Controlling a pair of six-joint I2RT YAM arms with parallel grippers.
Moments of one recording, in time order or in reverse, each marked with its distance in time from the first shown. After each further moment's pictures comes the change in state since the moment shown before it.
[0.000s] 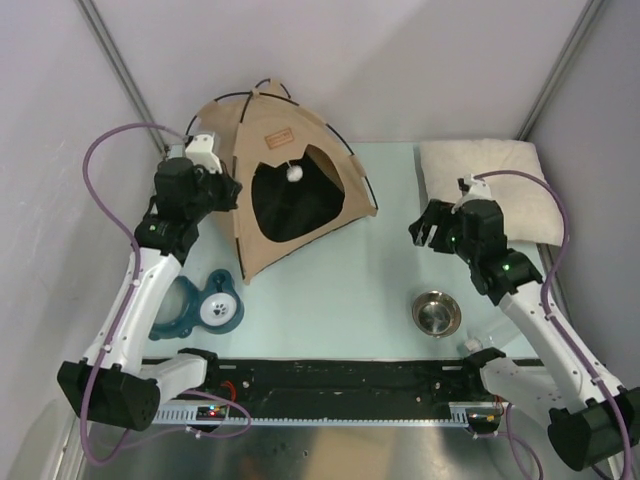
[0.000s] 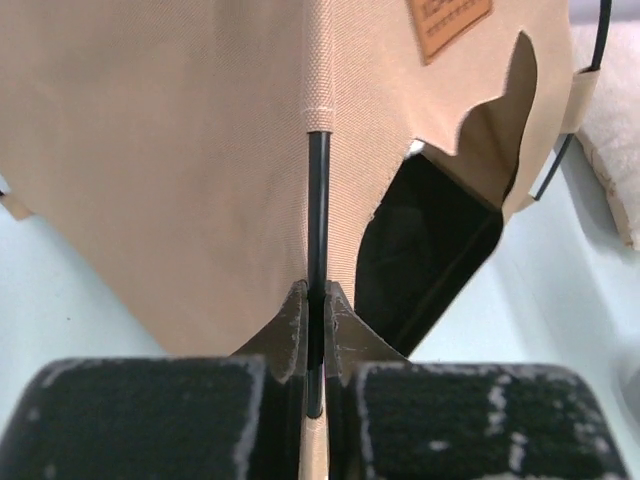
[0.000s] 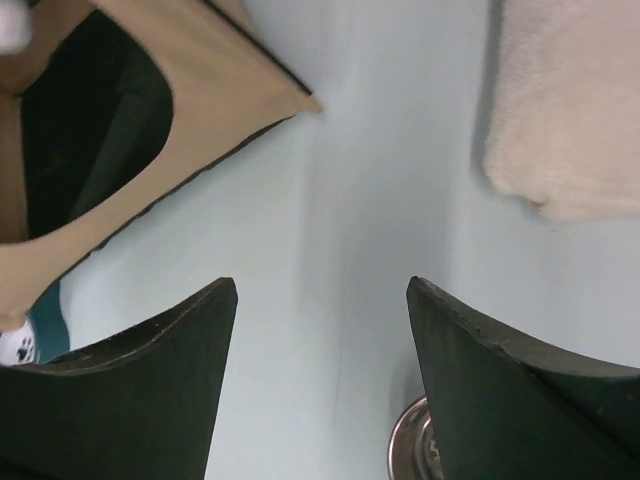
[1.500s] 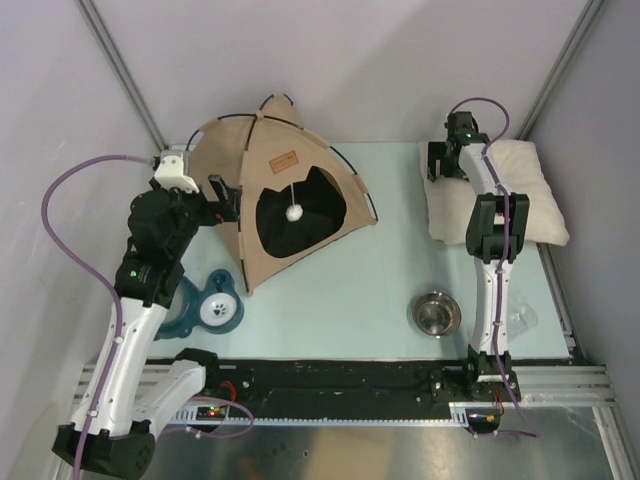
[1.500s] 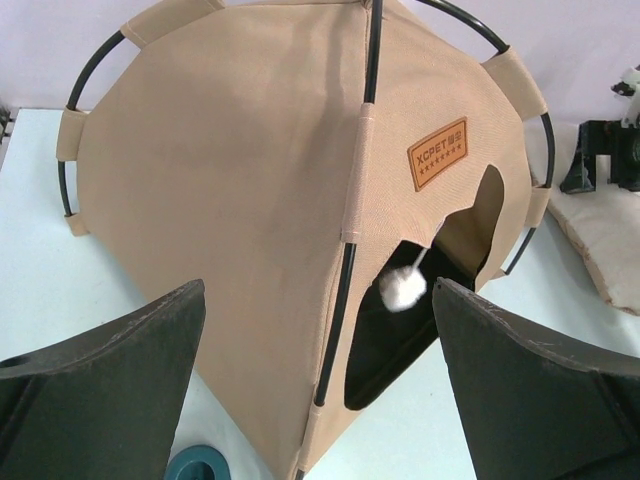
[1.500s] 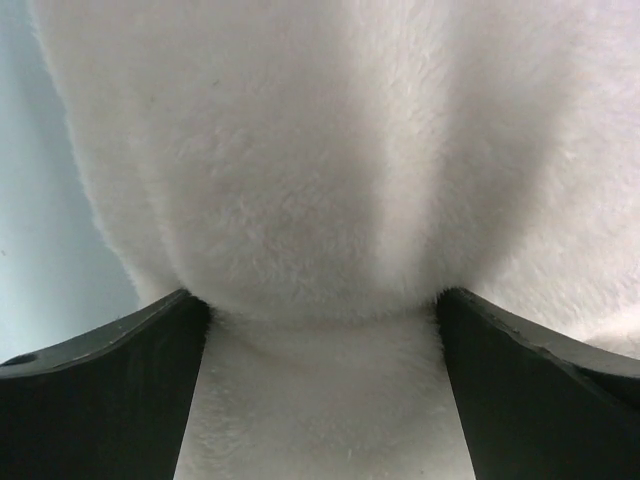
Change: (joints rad) left arm -0.003 -0.280 -0.143 0.068 -0.099 -0.050; right arm -0.370 1.518 1.331 -0.322 0.113 -0.423
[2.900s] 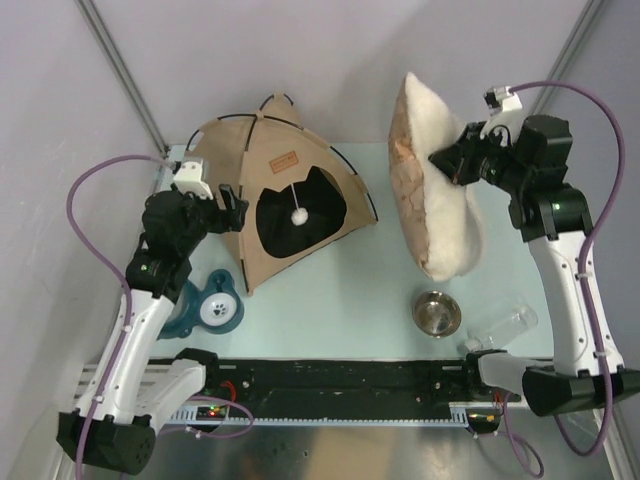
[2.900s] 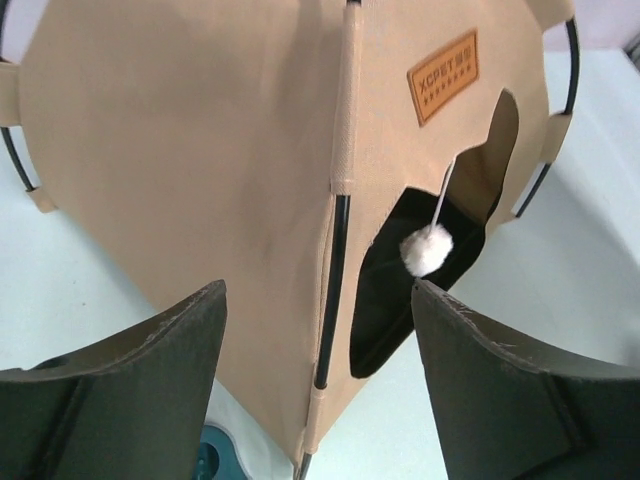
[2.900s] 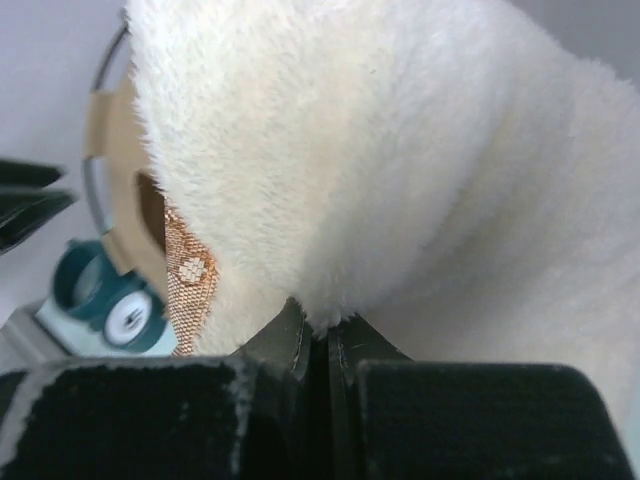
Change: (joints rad) left arm 0.001 0.027 -0.058 -0.003 0.076 0.056; right arm 0.122 -1.190 -0.611 0.146 -0.586 0.157
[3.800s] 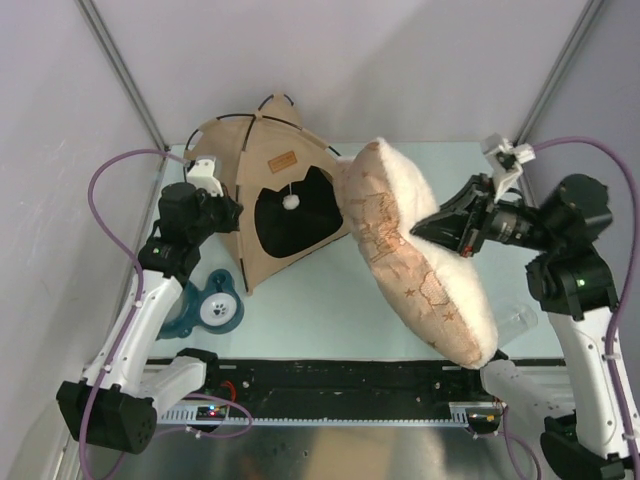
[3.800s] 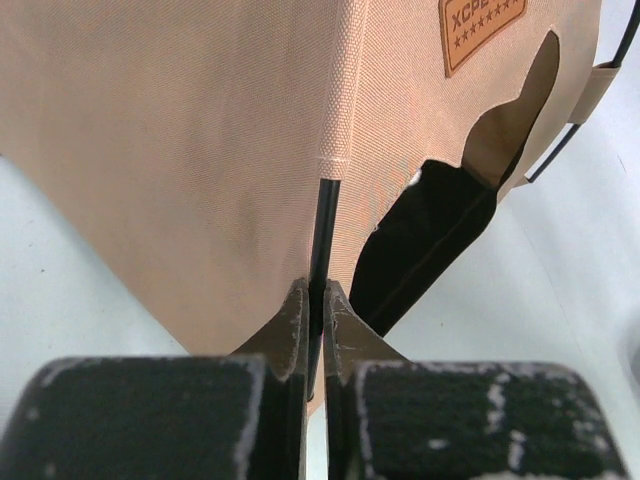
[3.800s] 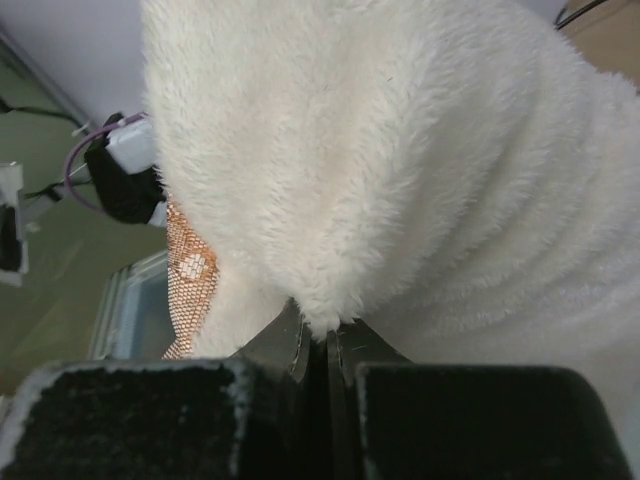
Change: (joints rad) left arm 0.001 0.131 -0.010 -0.015 0.029 -0.032; right arm 0.080 -0.363 -0.208 0.223 -0.643 0.265
